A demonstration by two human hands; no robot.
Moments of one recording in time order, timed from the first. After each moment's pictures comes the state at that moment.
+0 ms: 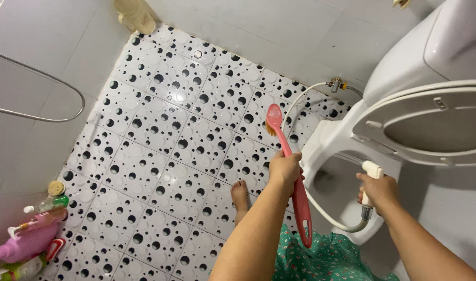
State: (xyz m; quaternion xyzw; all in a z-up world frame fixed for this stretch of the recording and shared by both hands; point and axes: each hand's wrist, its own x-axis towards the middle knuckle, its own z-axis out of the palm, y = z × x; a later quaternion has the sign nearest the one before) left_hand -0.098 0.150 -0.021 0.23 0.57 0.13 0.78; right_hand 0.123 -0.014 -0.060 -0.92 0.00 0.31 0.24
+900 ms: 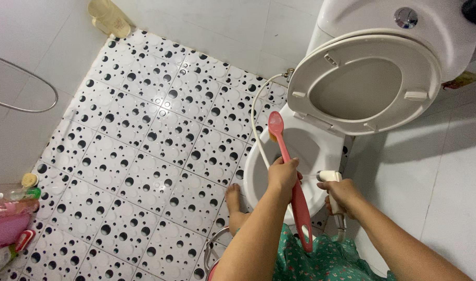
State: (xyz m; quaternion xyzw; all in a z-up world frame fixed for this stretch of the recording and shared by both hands) left_hand 0.031 -0.057 -0.006 0.25 0.57 0.14 0.77; right_hand 0.187 -0.175 -0.048 -0.86 -0.04 0.47 0.17
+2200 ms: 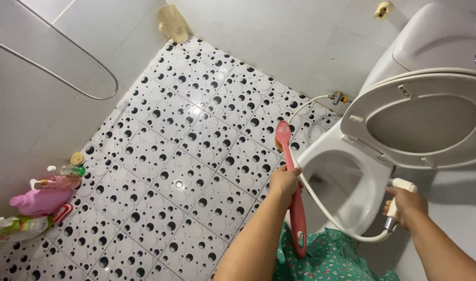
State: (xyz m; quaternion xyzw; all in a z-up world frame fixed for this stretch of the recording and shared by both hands) left_hand -0.088 0.010 -0.013 0.23 0.58 0.18 0.76; right_hand 0.252 -0.147 -0.100 -0.88 -0.03 0.36 0.30
